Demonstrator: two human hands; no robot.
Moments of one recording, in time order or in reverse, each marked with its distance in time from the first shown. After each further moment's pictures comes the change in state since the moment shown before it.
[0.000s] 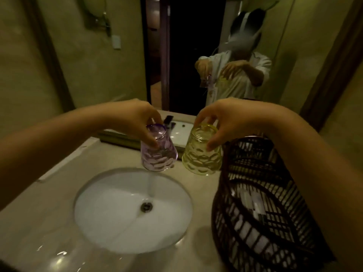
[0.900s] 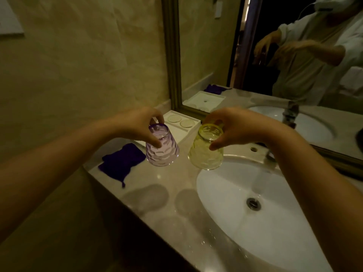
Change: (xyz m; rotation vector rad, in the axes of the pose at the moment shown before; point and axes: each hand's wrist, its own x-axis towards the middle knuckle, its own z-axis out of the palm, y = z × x) left_hand -0.175 -0.375 0.033 -0.205 0.021 -0.402; right_hand 0.269 -0.278 0.152 0.141 -0.015 -0.225
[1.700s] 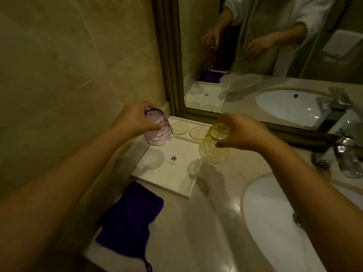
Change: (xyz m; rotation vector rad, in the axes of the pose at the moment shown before) left_hand 0.250 -0.196 -0.026 -0.163 0.287 0.096; right_hand 0.246 0.049 0.074 -0.026 0.162 0.439
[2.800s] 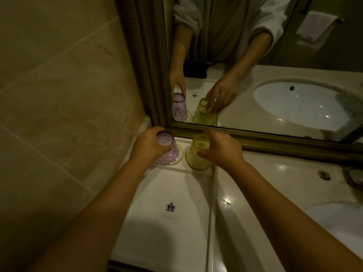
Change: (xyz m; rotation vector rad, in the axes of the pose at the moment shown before) left_hand 0.182 -0.087 0.170 -0.230 -0.097 -0.029; right_hand 0.188 0.032 0.125 0.051 0.156 0.284
